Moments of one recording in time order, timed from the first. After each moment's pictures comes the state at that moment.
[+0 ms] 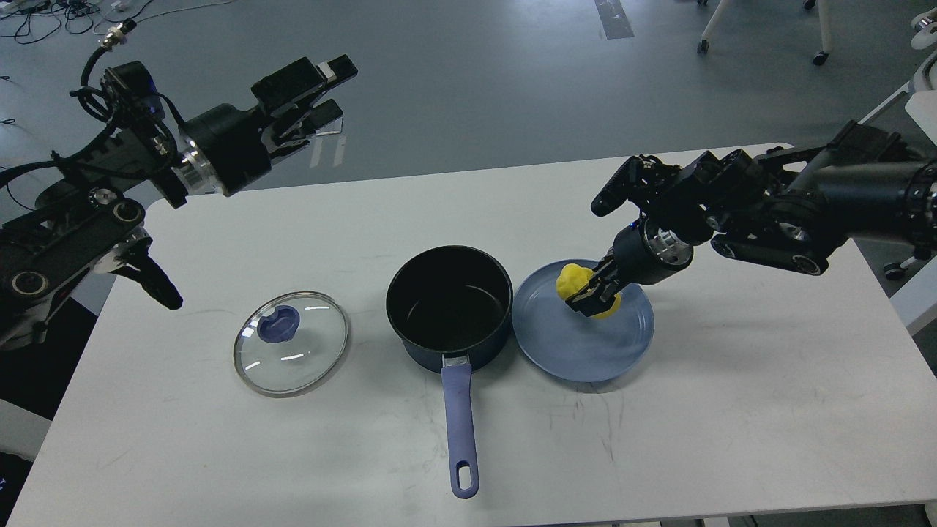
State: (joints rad) left arm -1.08 0.67 -0.33 -1.07 0.81 -0.29 -0.49; right arm 1.44 -0.25 -0.58 0.86 -1.35 0.33 0.49
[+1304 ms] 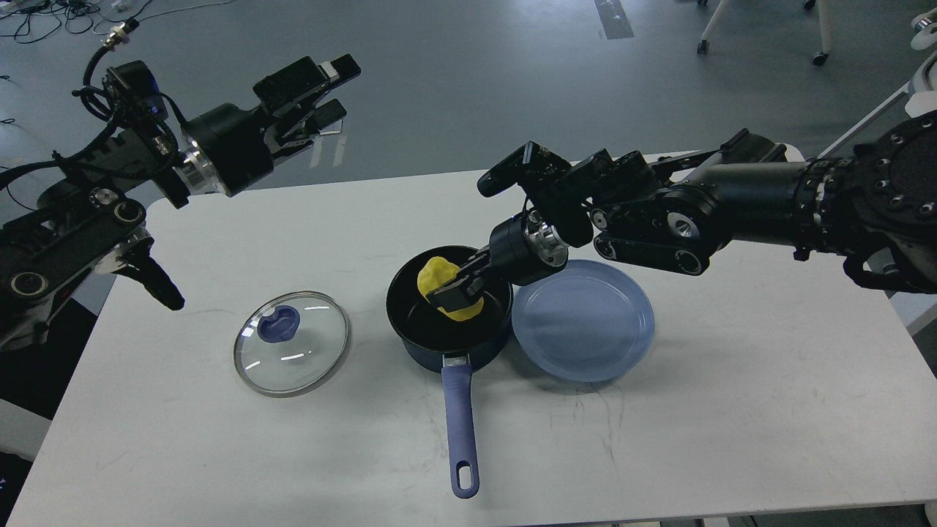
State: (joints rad) left arm -1.08 0.67 -0.33 -1.08 0.81 -0.29 -0.49; right arm 1.46 0.00 -0.51 0.80 -1.04 0.27 0.49
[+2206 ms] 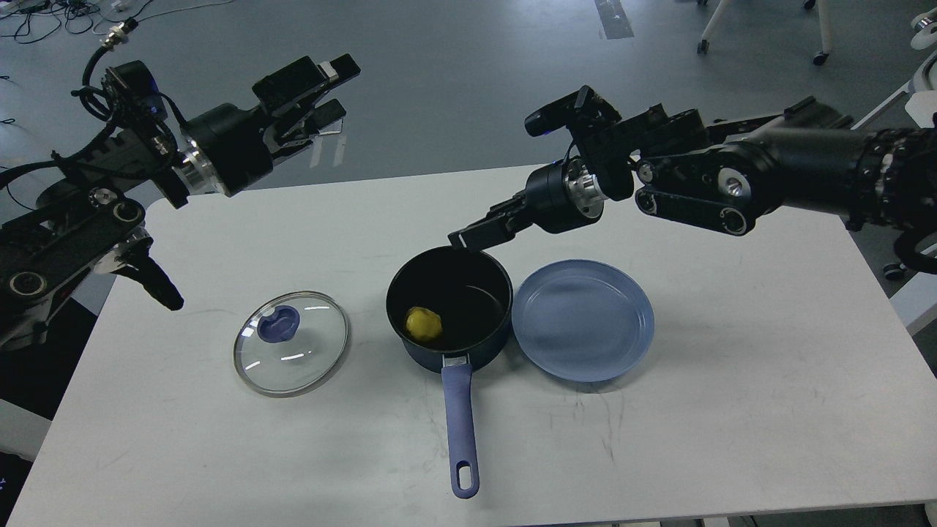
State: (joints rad) left arm -1.08 0.67 -0.33 -1.08 0.80 -0.30 -0.49; right arm 1.48 -0.16 -0.41 0.79 -1.01 0.27 0.49
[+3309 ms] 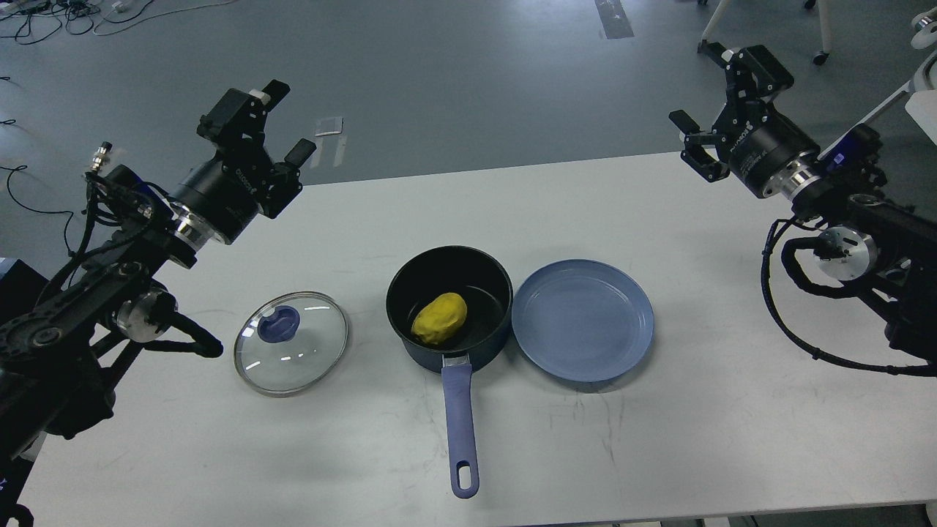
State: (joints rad) left arm -0.74 0.55 -0.65 -1.01 0.46 -0.30 -0.49; right arm 0.74 -0.47 0.53 0.81 -0.21 0.36 0.49
